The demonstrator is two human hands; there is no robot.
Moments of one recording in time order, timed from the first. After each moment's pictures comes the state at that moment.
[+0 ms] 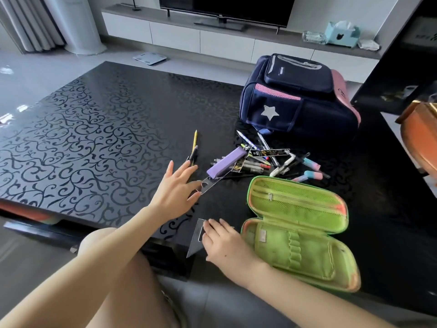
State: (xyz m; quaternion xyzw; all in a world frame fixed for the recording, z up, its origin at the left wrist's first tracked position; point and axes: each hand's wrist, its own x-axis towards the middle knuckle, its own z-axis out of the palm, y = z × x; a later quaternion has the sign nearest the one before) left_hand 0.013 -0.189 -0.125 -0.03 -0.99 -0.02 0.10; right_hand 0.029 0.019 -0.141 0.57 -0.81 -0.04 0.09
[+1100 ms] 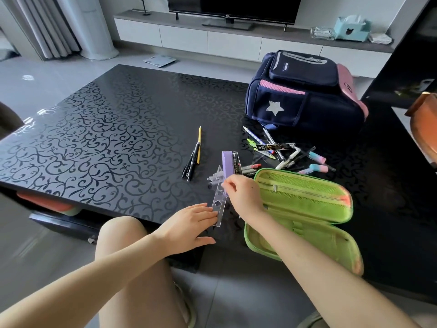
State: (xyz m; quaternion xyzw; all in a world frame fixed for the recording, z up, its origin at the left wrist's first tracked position) left_hand 0.086 -0.145 -0.137 -0.22 -0.97 -0.04 0.09; right_hand -0.037 -0.004 -0.116 0.29 -0.88 0.38 0.00
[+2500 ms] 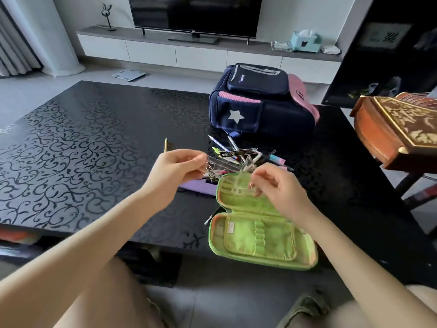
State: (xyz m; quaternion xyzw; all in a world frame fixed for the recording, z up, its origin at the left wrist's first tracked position) left_hand 0.024 -0.087 0.010 0.12 -0.68 -0.71 0.10; right_hand -0.038 0.135 -0.010 0.29 -0.80 0.51 -0.08
